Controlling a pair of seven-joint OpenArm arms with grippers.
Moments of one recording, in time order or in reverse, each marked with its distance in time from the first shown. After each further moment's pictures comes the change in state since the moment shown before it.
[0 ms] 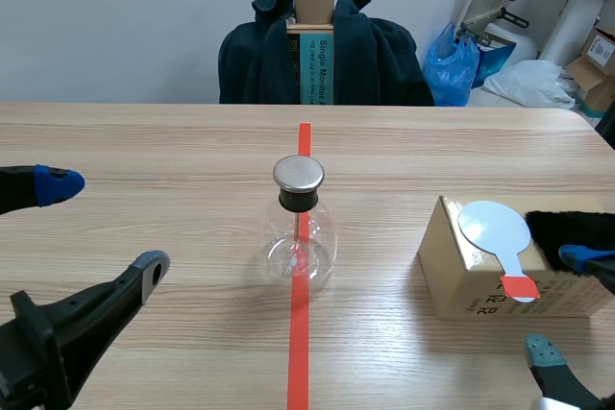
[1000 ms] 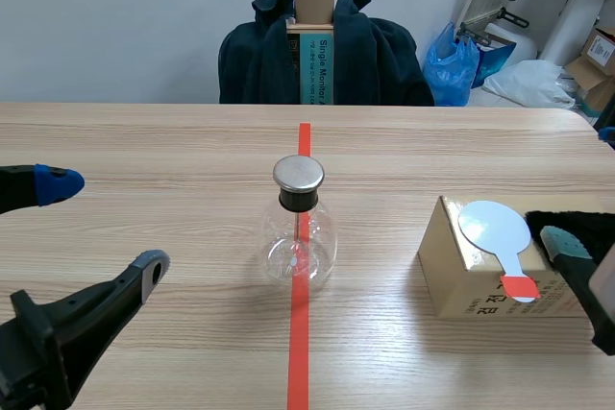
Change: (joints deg) left arm 0.0 0.0 0.0 0.0 0.0 0.0 0.0; right arm -9.0 10.7 7.2 28.5 23.9 26.7 -4.9
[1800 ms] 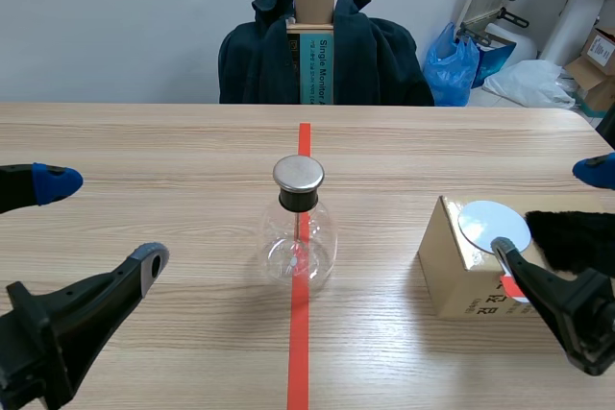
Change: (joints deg) left arm 0.0 0.0 0.0 0.0 -2.4 0.0 0.2; right arm 6.3 2.4 -0.7 -0.8 46.6 24.7 -17.2
